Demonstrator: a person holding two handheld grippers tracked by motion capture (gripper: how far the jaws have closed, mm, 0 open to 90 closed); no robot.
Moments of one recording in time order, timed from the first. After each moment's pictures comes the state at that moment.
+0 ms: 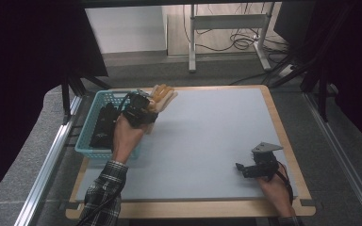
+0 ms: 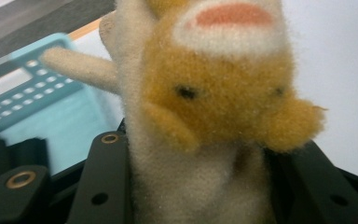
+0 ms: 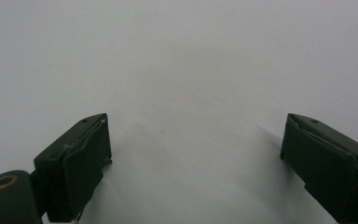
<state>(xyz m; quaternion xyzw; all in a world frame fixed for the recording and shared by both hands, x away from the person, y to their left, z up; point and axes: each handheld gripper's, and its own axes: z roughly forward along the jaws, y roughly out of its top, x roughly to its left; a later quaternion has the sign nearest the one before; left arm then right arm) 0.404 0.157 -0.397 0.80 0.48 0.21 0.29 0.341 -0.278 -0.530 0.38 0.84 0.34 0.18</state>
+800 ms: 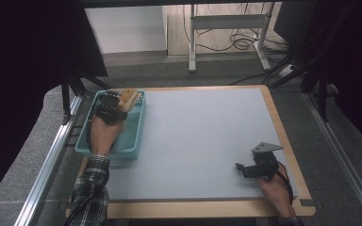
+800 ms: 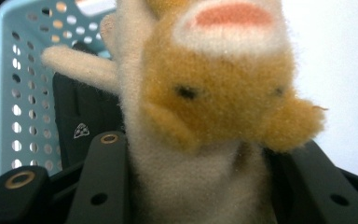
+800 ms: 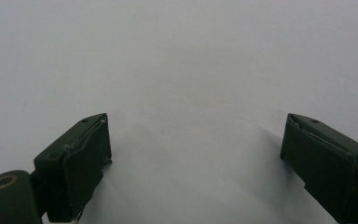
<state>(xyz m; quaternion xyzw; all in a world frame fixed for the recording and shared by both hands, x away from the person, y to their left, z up) 0.430 0.245 -0.434 0.75 0.60 0.21 0.20 0.341 -0.278 -0.530 0.38 0.84 0.34 0.18</state>
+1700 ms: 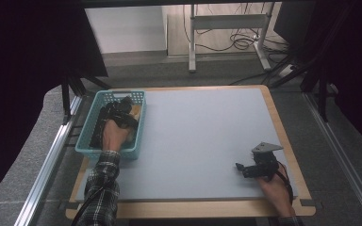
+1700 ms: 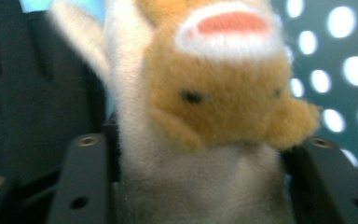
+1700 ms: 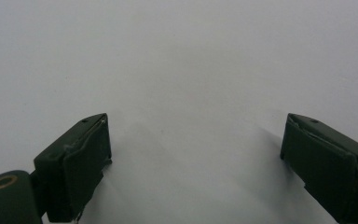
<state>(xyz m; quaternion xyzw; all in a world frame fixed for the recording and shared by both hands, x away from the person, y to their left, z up) 0.472 0.230 -0.493 0.77 0.61 0.12 0.13 0.342 -0.278 -0.530 0.38 0.84 0.34 0.18</state>
